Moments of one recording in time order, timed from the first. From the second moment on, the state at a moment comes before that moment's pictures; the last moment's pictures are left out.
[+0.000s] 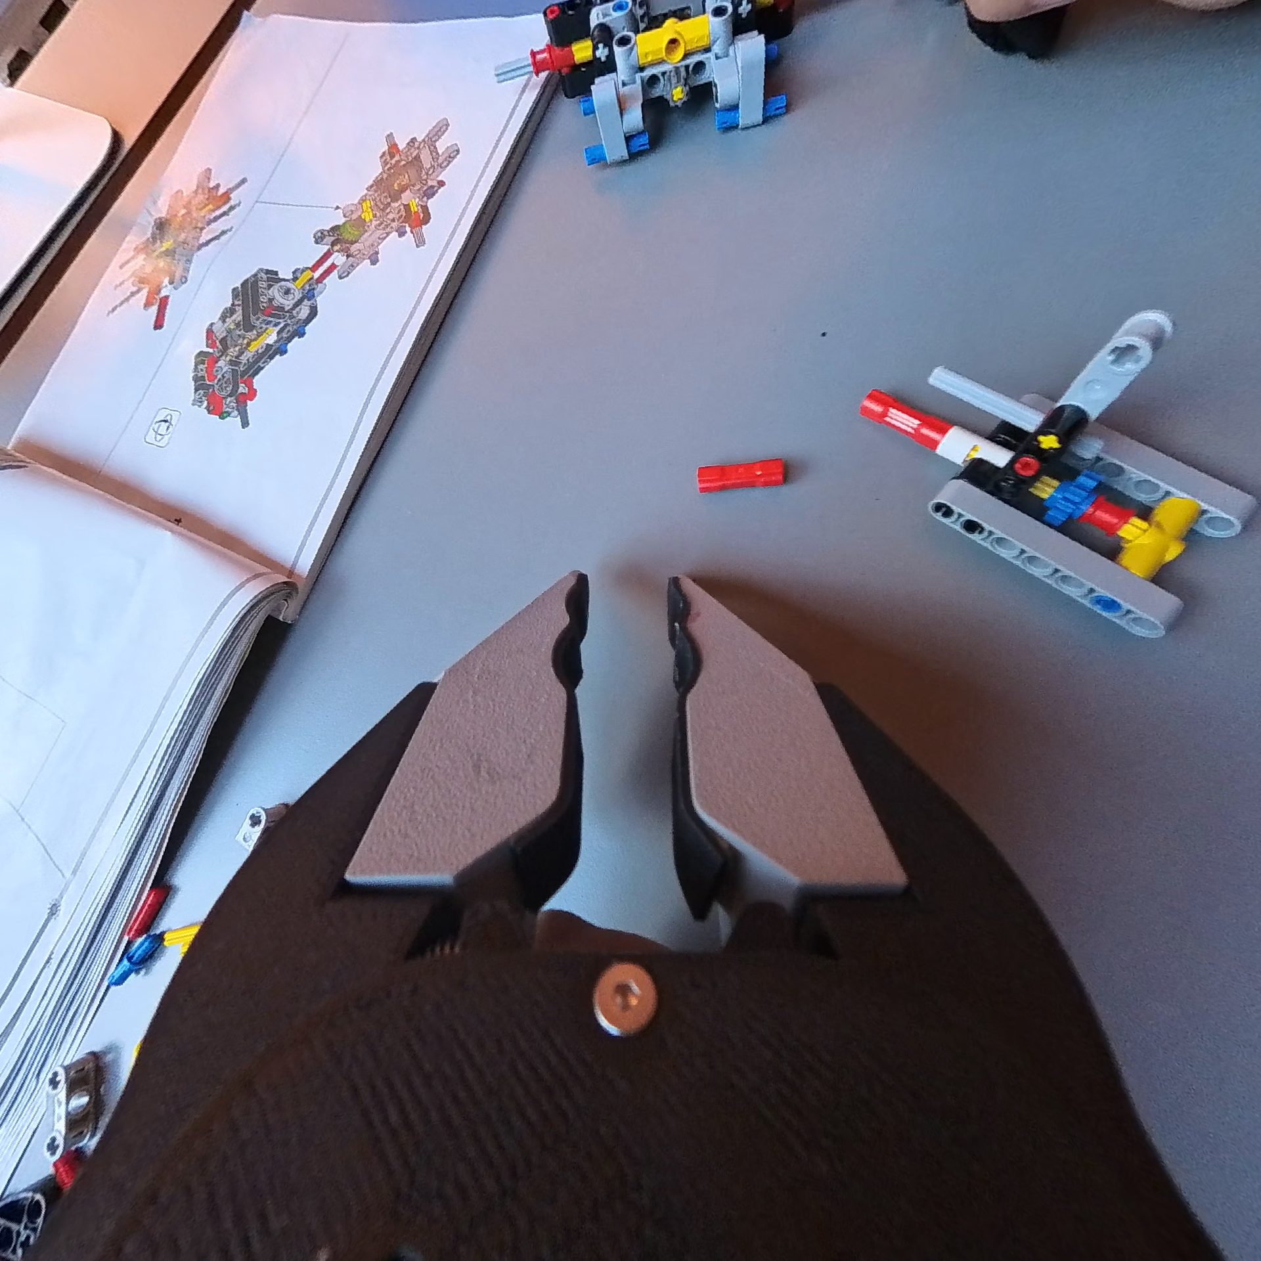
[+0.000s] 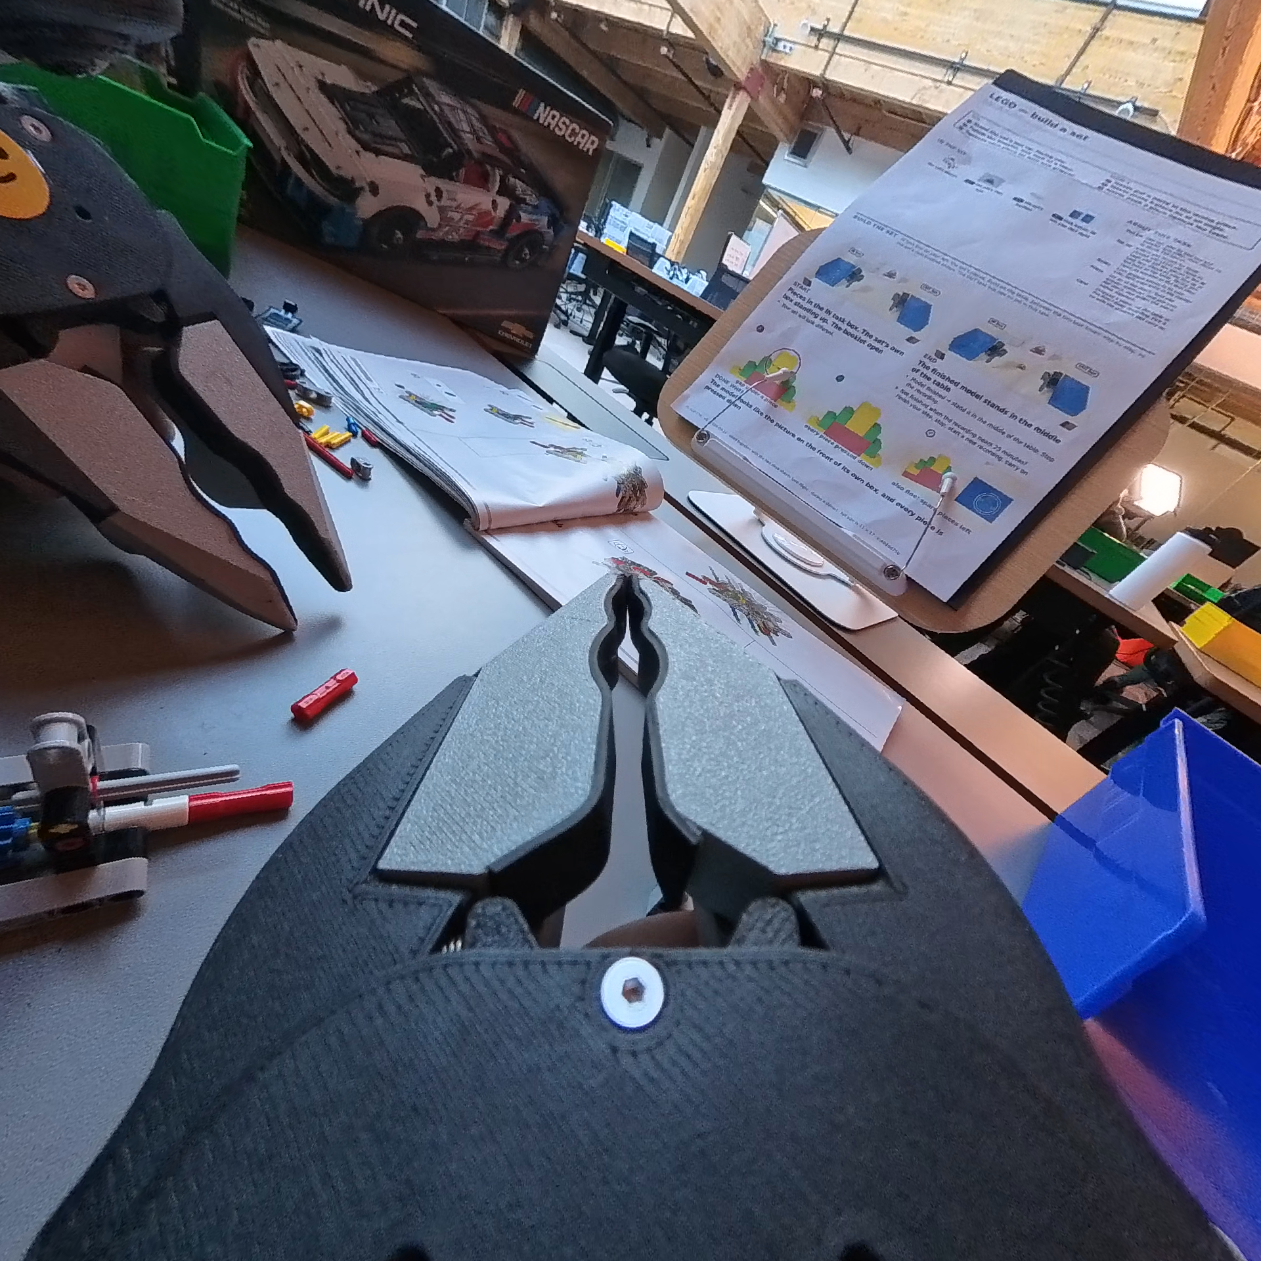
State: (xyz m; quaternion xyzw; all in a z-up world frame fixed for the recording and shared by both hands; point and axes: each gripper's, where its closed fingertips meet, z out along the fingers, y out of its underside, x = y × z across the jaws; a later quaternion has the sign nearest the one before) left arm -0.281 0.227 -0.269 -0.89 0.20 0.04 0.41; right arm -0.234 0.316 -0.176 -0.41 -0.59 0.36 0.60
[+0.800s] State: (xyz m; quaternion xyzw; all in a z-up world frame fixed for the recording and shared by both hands) left arm -0.293 0.227 -0.269 -0.90 0.18 0.05 0.40; right arm -0.241 0.306 -0.198 -0.48 -0.62 0.40 0.47
